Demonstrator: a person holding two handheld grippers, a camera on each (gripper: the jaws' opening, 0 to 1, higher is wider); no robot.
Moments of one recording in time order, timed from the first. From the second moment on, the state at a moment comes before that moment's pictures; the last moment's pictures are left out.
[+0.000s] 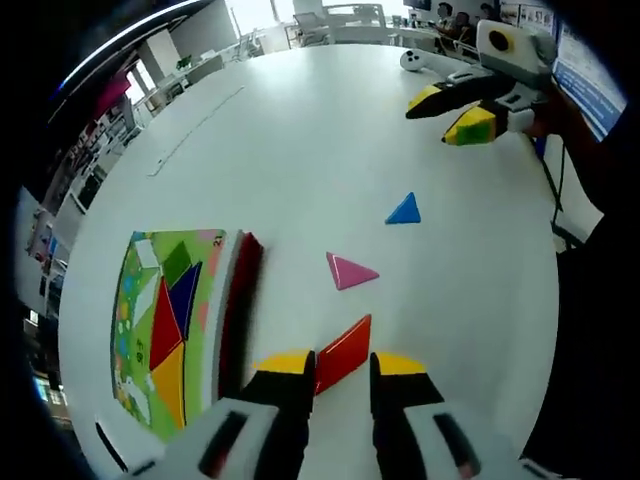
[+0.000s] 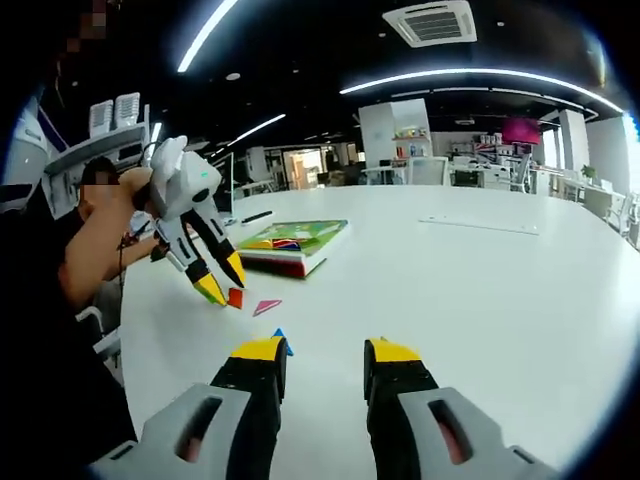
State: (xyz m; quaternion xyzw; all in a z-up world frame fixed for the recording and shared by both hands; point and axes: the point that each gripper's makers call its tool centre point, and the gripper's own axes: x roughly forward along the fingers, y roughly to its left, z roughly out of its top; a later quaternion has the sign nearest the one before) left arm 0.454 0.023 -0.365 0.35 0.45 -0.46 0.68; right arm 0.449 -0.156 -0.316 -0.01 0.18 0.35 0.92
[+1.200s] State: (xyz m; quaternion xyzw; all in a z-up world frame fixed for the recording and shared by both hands) left arm 0.456 0.019 -0.365 0.35 0.36 -0.55 0.67; right arm 0.447 -0.157 -0.313 -0.03 0.19 0.35 0.92
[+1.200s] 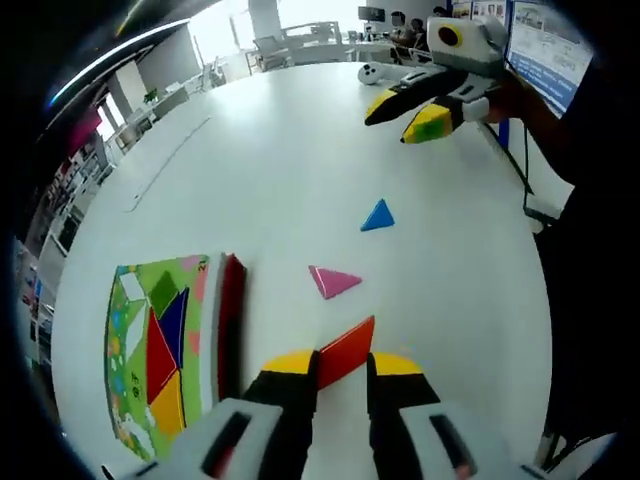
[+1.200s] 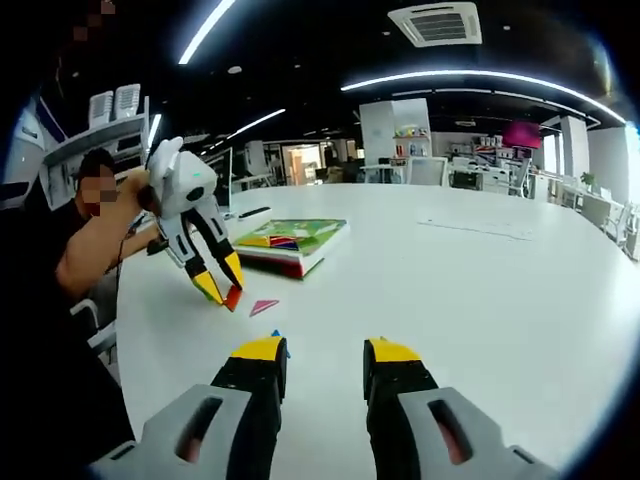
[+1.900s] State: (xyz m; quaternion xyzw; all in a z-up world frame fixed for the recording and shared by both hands) left arm 0.542 0.051 -0.284 0.23 0.23 -0.48 0.82; right arm 0.439 -0.140 -0.308 -0.04 0.19 0.34 0.92
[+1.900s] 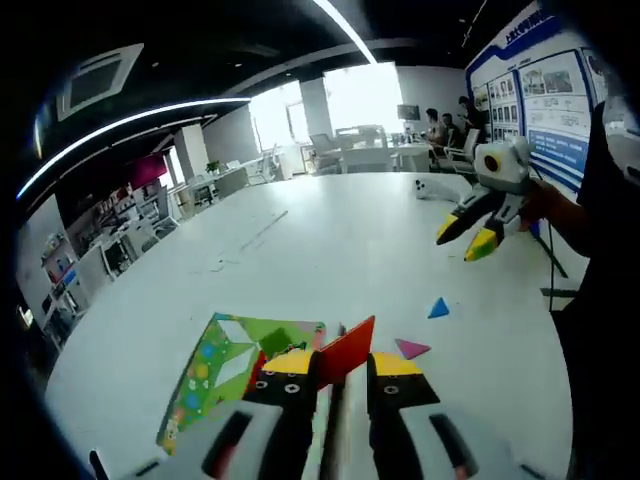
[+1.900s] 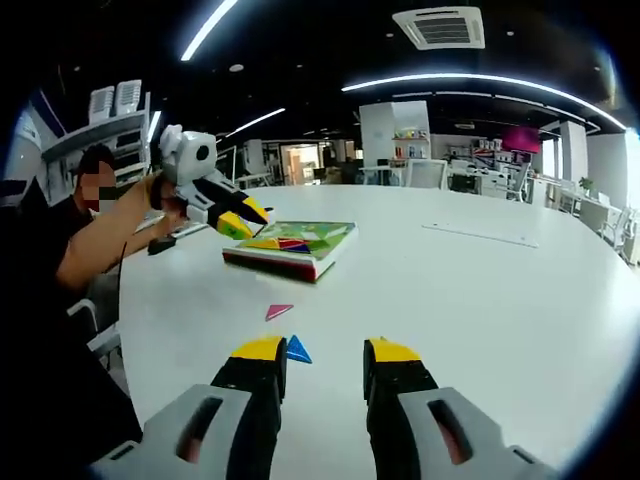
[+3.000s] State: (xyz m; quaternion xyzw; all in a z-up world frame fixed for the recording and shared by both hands) left arm 0.630 0.059 -0.336 0.30 0.39 -0.47 0.73; right arm 0.451 -0.171 -0.320 -0.02 0.20 0.32 0.93
